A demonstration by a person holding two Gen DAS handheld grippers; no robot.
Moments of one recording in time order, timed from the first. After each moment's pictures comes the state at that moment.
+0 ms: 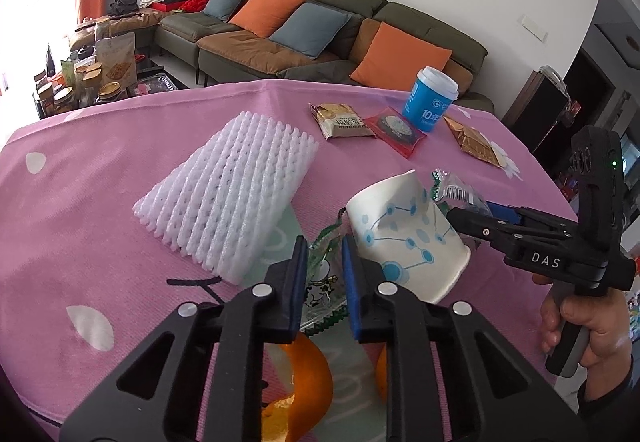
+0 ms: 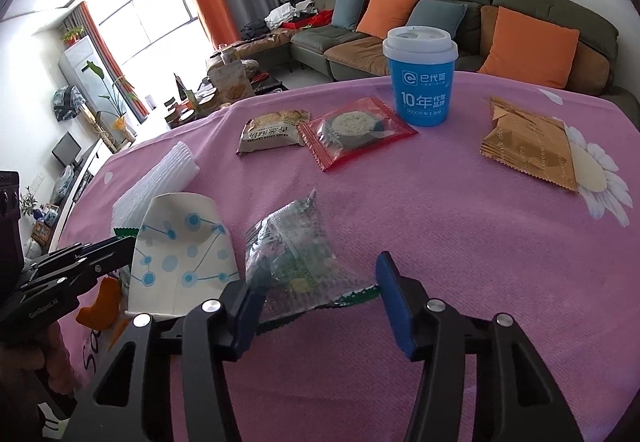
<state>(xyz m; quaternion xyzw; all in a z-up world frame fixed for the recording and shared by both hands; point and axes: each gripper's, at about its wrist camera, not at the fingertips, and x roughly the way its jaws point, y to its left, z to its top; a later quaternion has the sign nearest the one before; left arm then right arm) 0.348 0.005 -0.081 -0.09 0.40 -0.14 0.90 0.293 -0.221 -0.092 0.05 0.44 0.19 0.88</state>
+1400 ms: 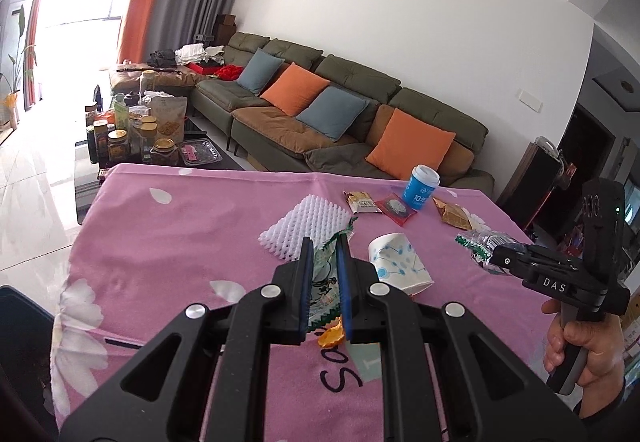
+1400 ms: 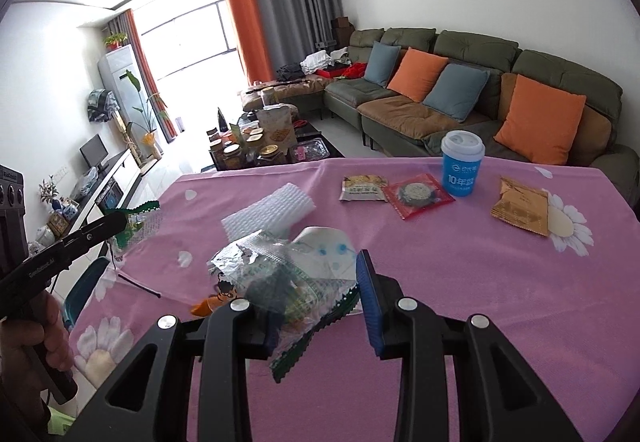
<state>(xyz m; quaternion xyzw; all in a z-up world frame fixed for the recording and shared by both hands) 0.188 0.098 0.023 -0.13 0.26 -0.09 0.95 0.189 -0.180 0.002 0.02 0.34 0.23 0.91</state>
